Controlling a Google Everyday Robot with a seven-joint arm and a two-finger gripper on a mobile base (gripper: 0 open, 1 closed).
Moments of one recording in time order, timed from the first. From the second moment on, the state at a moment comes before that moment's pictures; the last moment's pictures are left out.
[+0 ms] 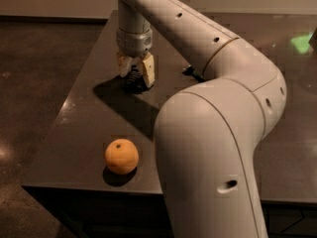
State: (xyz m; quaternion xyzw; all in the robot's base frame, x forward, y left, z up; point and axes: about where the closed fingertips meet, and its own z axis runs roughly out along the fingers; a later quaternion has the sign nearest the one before) arm 0.674 0.068 0.836 -0.96 0.27 0.02 0.05
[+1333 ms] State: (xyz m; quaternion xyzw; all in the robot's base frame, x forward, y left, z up) arm 0.621 0.052 0.873 -0.96 0.28 -0.01 0.02
